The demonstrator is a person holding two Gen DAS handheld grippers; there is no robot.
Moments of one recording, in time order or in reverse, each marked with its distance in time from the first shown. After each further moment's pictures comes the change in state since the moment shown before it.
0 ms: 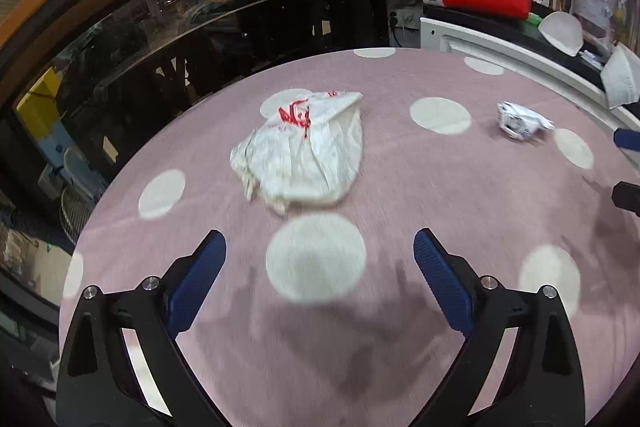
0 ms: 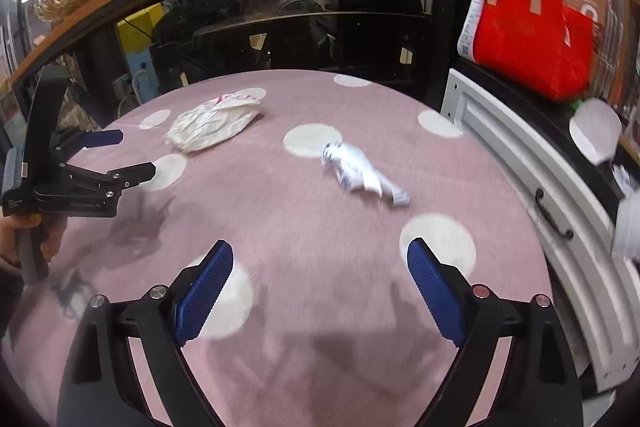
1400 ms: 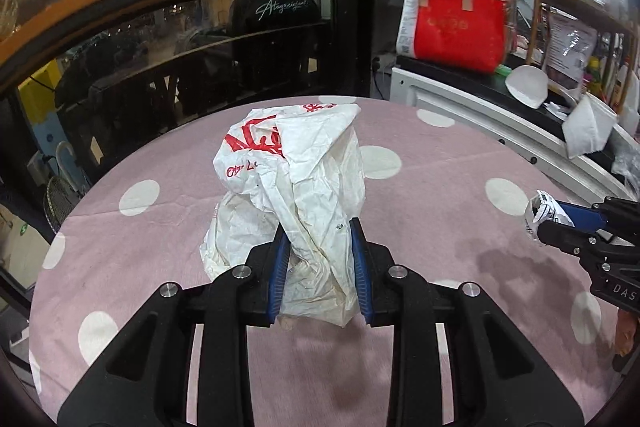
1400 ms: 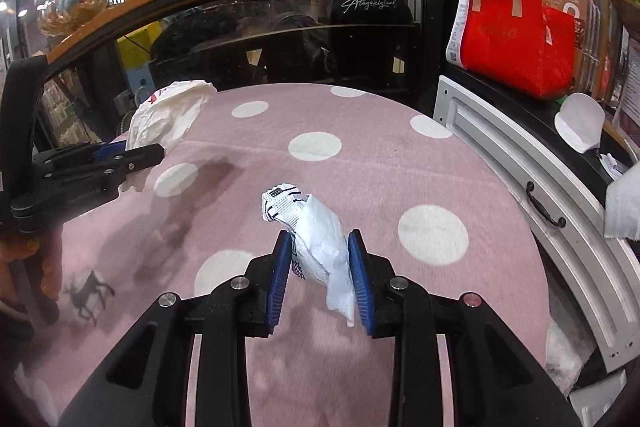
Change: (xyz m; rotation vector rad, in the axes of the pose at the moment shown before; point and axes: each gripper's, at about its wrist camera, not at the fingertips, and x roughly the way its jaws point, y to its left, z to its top) left arm -0.078 -0.048 -0.010 -0.106 -0.152 -0.082; right arm -0.041 0.007 -0.025 0.052 -0.051 -0.001
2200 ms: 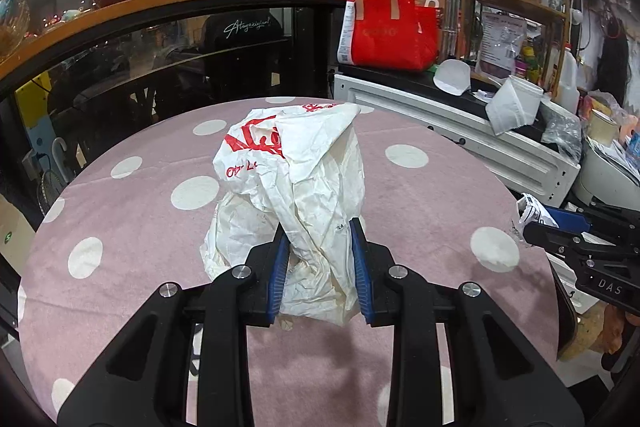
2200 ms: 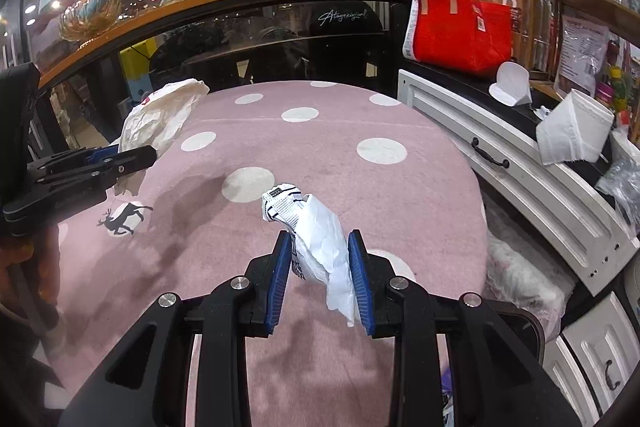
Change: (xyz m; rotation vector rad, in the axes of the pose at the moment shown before) left arm -0.100 -0.068 -0.073 0.031 -0.066 -0.103; right arm -0.115 -0.002 -0.100 0.058 -0.059 -0.062
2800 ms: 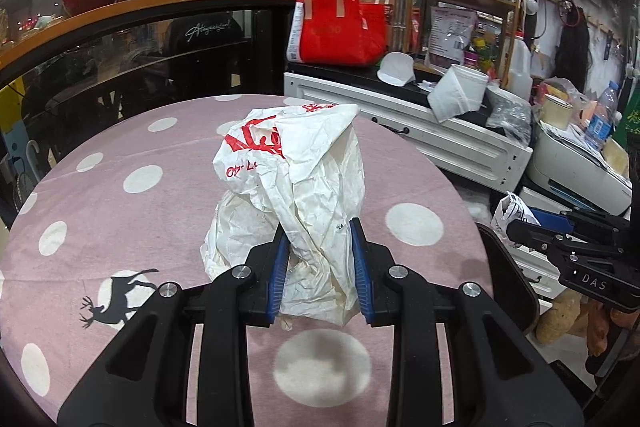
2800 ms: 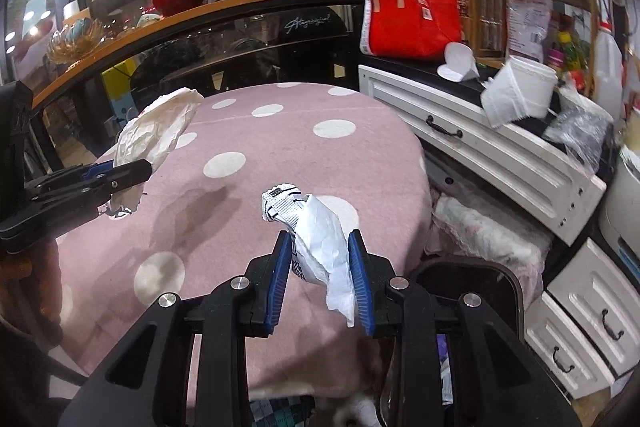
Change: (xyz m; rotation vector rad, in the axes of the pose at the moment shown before) left arm -0.031 -0.068 -0.026 0.028 -0.003 -0.121; right arm -0.057 -0.033 -0.051 0.109 -0.023 -0.062
